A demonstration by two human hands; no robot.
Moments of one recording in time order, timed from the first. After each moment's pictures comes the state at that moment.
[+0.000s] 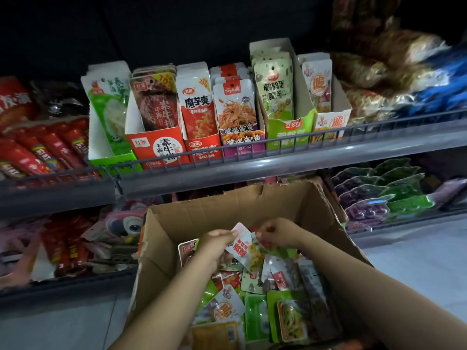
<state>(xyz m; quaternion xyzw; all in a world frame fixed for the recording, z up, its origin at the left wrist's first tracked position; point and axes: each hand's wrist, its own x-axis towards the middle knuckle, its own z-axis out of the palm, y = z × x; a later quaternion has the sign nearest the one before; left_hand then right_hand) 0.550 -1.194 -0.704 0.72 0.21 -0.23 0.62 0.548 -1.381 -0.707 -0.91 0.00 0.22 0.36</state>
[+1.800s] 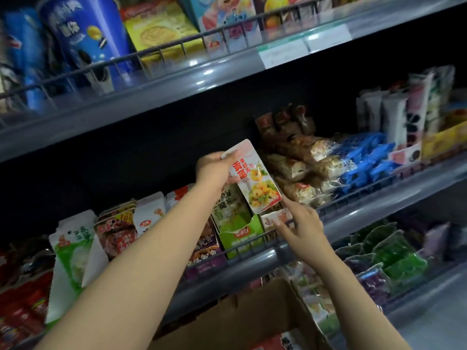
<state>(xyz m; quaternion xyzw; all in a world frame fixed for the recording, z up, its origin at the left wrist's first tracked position) 0.672 -1.384 -0.406 0.76 -0.07 -0.01 0.64 0.582 -1.502 -0.567 -0.86 0.09 -0.29 0.42</state>
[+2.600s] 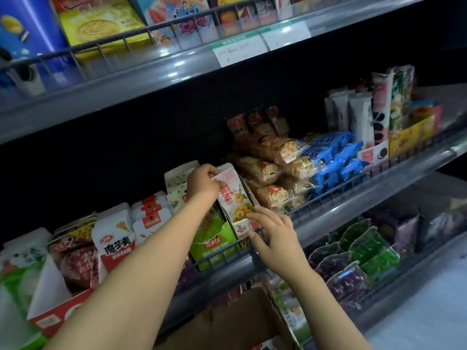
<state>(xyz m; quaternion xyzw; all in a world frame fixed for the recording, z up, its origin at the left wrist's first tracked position) 0.721 -1.420 -0.459 0.91 -0.16 0.12 0.36 0.580 -1.504 -0.575 -0.87 0.06 -0.30 0.40</state>
